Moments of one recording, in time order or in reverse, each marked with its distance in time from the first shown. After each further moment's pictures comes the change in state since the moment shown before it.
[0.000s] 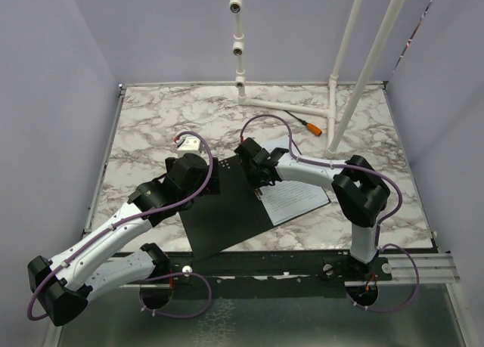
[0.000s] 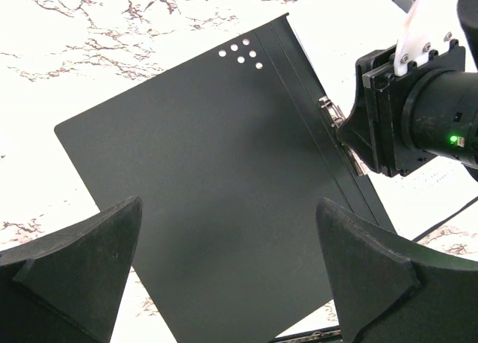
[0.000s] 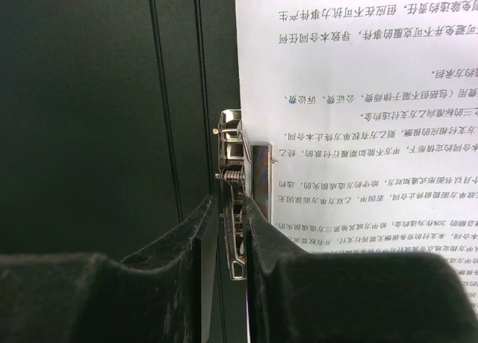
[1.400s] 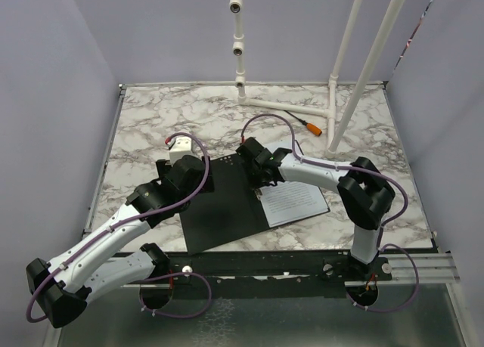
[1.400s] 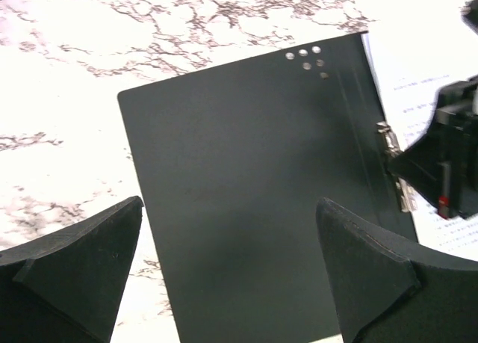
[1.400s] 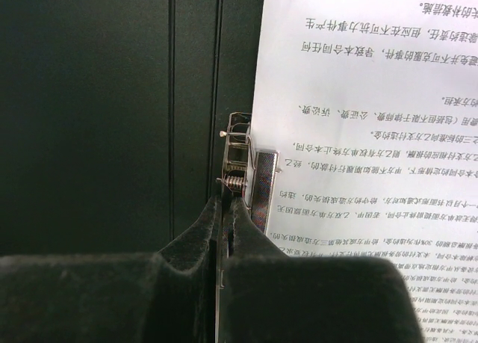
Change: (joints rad) left arm 0.003 -0.017 -0.005 -0.045 -0.130 -0.052; right arm 0.003 -0.016 -0.013 -0.001 -0.006 -0.003
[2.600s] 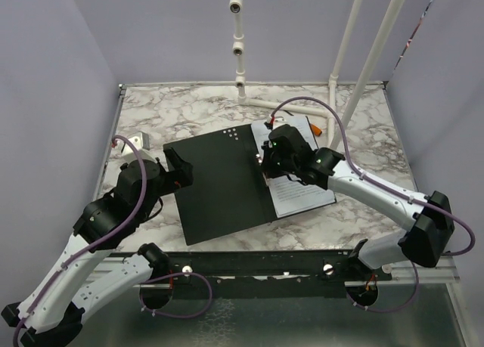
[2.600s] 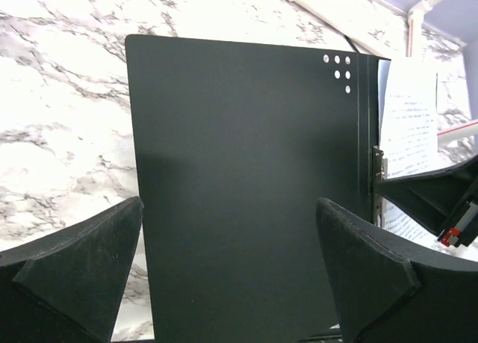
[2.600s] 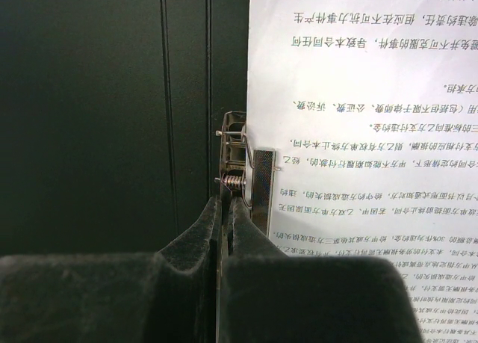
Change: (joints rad) left arm 0.067 -0.219 0.201 -0.183 0.036 -0.135; right arm -0.023 -0.460 -0.100 -0.002 -0.014 0.032
